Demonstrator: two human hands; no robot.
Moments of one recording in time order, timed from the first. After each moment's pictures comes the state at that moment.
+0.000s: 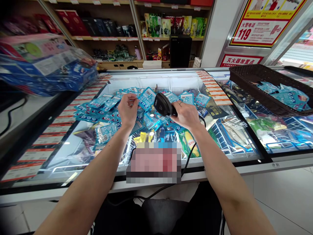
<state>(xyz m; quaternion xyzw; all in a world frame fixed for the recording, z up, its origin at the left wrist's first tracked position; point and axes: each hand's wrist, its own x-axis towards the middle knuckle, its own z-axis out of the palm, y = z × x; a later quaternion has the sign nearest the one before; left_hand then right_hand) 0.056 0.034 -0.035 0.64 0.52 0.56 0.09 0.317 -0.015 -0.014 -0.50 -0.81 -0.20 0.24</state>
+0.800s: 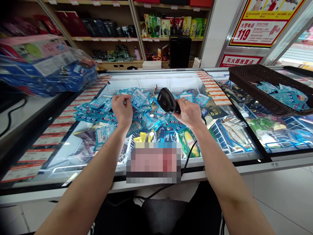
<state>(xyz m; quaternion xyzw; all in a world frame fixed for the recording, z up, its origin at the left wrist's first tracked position) 0.044 0.034 -0.027 0.61 0.60 0.51 -0.05 0.324 -0.013 -0.012 -0.52 -0.77 -0.22 0.28</state>
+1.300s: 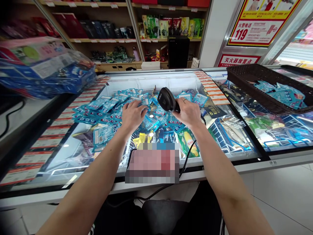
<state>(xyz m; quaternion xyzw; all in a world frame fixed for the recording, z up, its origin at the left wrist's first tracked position) 0.064 0.018 -0.033 0.80 0.55 0.22 -0.13 0.327 -0.012 -0.011 -0.54 -0.76 -0.20 0.30</state>
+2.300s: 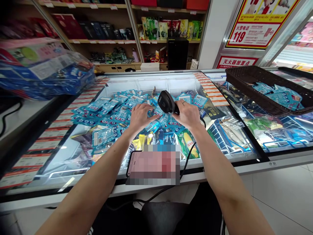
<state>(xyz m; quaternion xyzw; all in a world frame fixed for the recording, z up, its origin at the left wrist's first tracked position) 0.088 0.021 -0.033 0.80 0.54 0.26 -0.01 0.323 -0.013 -0.011 -0.55 -0.76 -0.20 0.27</state>
